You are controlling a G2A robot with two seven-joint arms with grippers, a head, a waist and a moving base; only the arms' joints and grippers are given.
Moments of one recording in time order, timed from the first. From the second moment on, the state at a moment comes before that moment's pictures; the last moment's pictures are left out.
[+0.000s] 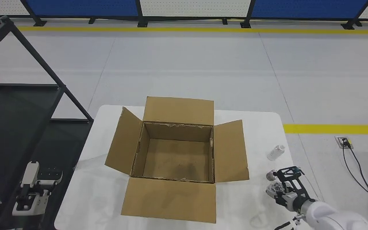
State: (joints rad) left arm 1.80 -1.36 -2.06 -2.23 -0.16 -0.17 -0.21; right arm -1.45 -1.30 1.81 -1.91 -1.14 -0.34 1.07
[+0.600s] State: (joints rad) left arm 1.80 -1.36 -2.06 -2.23 -0.16 -0.17 -0.21; right arm -1.43 -1.28 1.77 -1.84 -1.17 -0.28 1.03
